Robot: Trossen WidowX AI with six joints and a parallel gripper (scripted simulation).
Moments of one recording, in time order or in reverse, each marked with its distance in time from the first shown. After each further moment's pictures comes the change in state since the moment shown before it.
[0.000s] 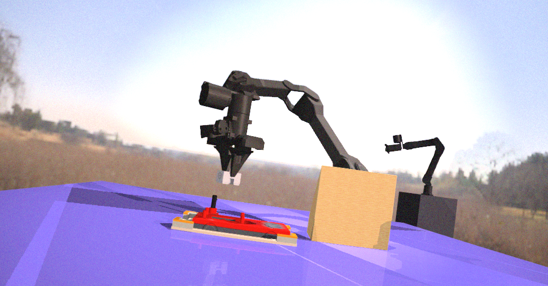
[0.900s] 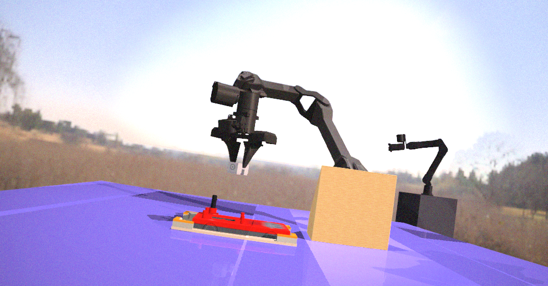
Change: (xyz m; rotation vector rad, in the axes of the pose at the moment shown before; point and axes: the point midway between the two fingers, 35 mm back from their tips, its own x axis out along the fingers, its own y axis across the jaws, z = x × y) arm -0.026 -0.059 -0.060 -0.389 0.011 -0.003
